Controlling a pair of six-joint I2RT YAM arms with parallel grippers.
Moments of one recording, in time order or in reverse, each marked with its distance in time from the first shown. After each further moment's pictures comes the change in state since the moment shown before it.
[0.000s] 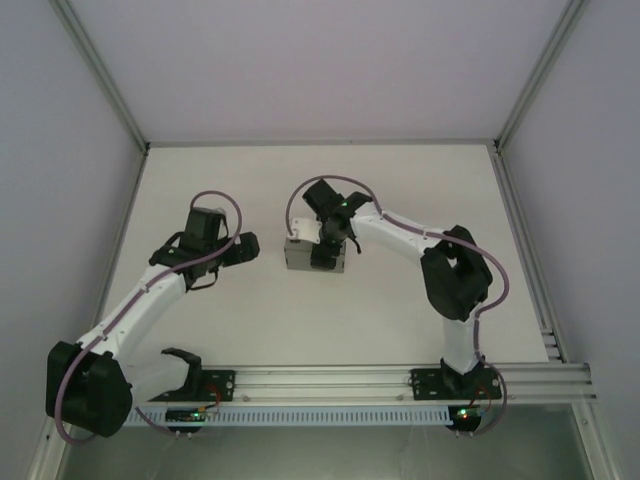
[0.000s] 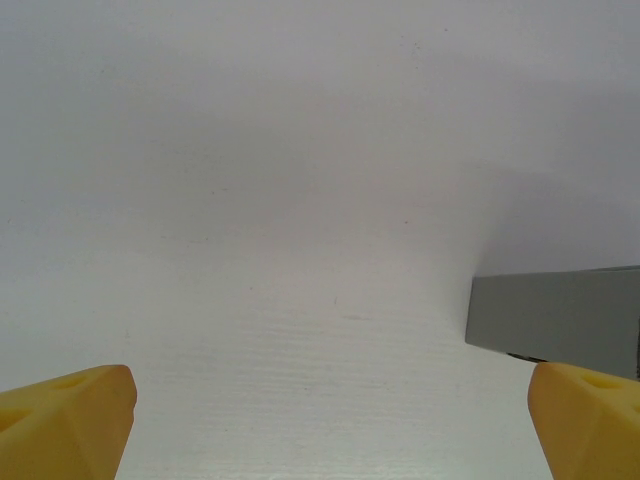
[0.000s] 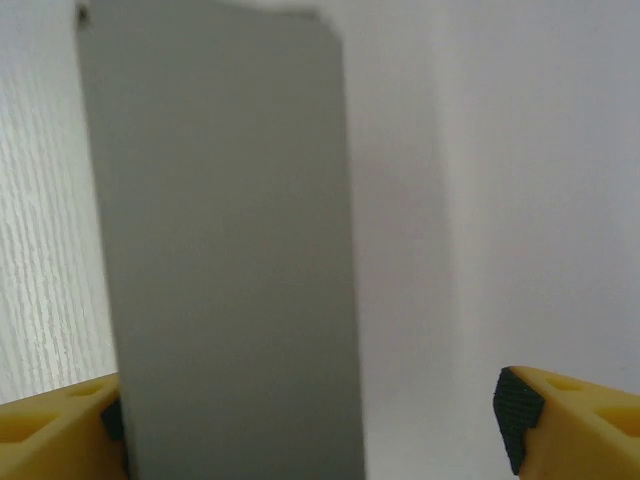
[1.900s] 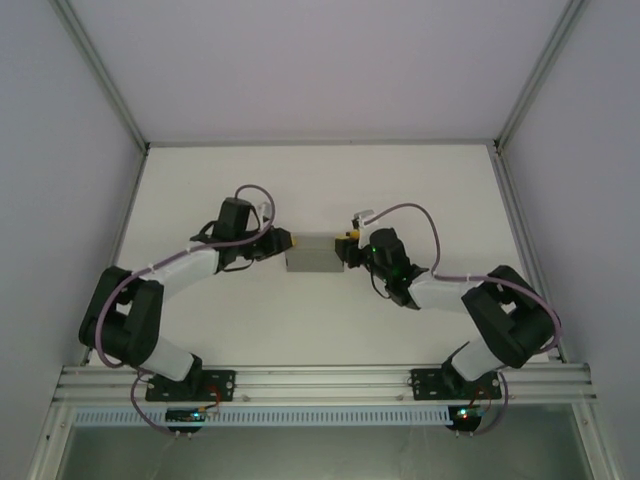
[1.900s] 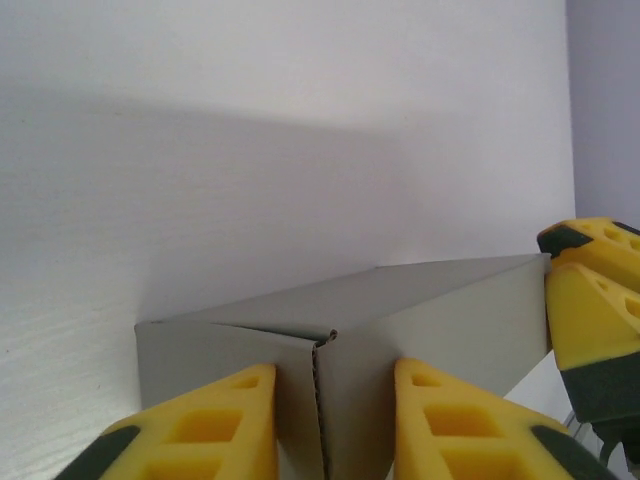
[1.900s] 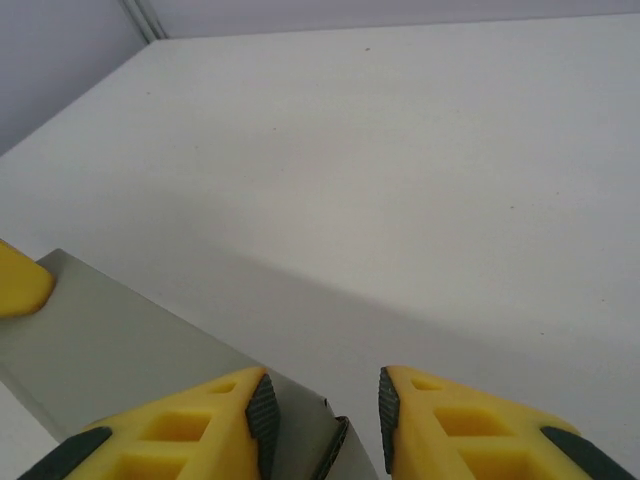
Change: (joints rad) left arm -0.082 0.393 -0.004 0.494 0.529 -0.177; right arm -0.093 -0.398 -1.004 1.405 0.065 1.043
